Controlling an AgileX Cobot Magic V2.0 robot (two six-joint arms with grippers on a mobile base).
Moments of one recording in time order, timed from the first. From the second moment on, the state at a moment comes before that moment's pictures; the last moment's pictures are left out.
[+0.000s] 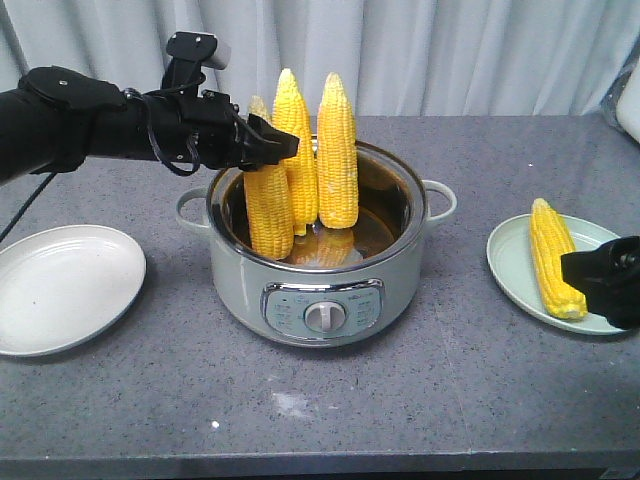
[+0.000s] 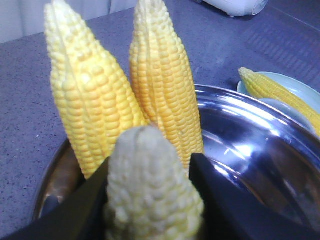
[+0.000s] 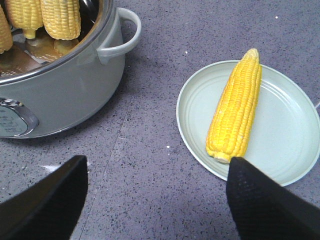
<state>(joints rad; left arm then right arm) -0.27 1.88 -1.55 -1.17 0.66 1.12 0.21 0.90 -0.93 0.03 0.82 -0.06</state>
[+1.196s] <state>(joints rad) -0.27 1.44 -1.55 -0.90 0.69 1.04 0.21 0.90 -0.93 0.03 0.82 -0.06</state>
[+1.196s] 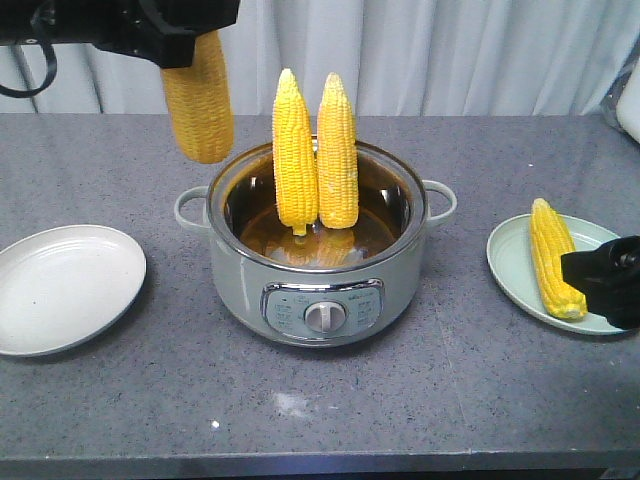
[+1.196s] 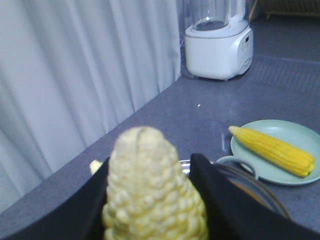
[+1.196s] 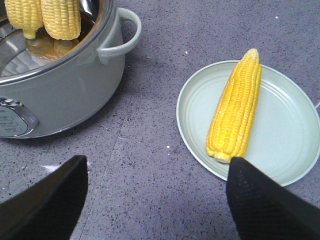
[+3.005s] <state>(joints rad) -0.07 1.81 -1.55 0.08 1.07 0.07 0.21 0.90 -0.93 0.03 0.82 -0.06</state>
